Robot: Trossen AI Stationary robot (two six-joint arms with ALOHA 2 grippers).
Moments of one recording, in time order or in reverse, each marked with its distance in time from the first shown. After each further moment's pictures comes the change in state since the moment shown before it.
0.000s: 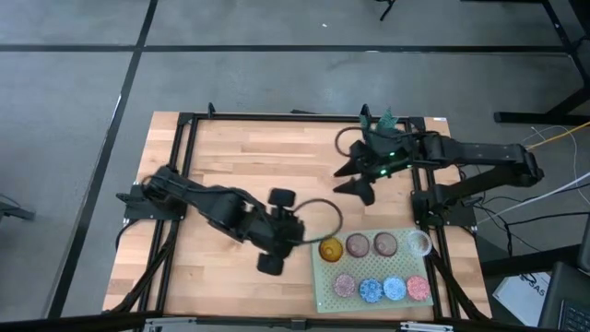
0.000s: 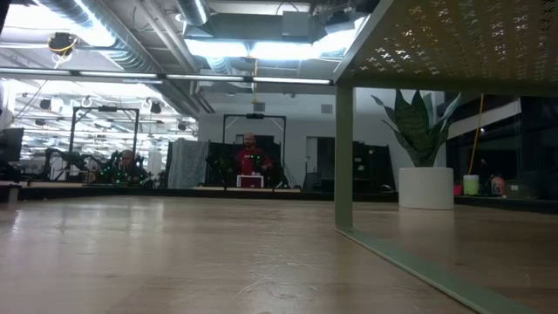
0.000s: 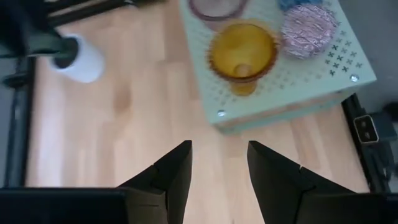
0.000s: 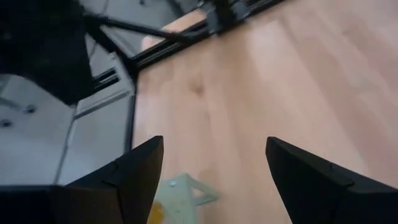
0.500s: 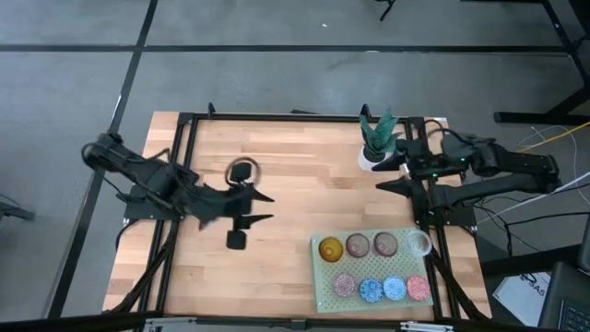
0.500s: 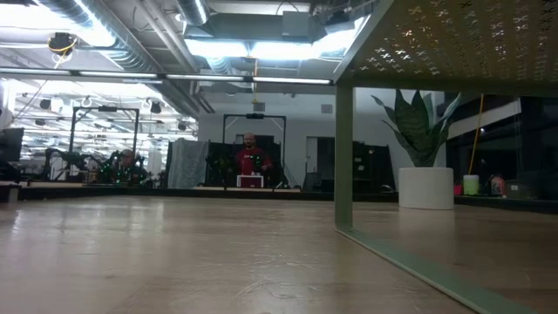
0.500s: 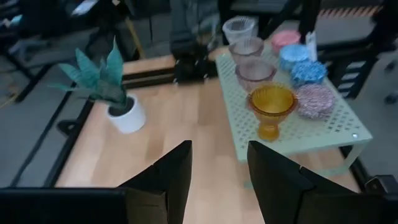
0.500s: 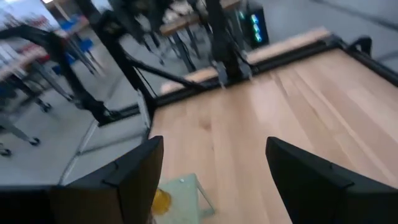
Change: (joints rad) left arm -0.029 -0.633 -0.815 0.636 -0.161 0.059; right arm 0.078 -0.485 -0.241 0.049 0.129 -0.041
